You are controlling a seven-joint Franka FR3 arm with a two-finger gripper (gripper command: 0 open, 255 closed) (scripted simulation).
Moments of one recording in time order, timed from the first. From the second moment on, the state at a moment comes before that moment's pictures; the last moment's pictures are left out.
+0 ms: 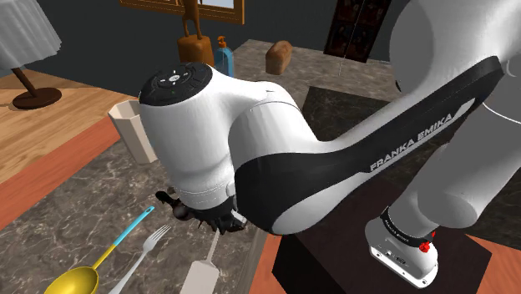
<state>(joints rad) 0.18 0.05 0.94 -2.01 -0.11 2.00 2.18</state>
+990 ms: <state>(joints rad) 0.42 0.36 0.93 -1.83 -0.37 1.98 2.50</state>
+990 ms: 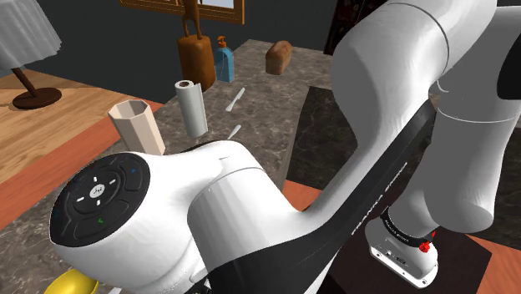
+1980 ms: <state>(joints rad) 0.46 0.43 0.89 -1.88 -0.43 2.07 2.54</state>
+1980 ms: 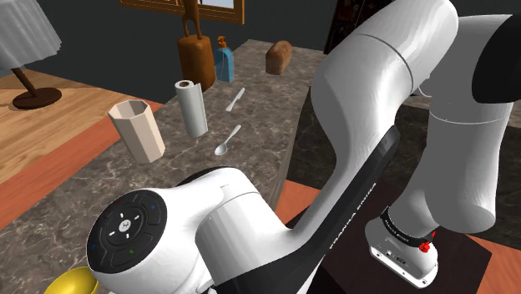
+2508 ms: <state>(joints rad) 0.46 0.42 0.89 -1.87 -0.43 2.06 2.54</state>
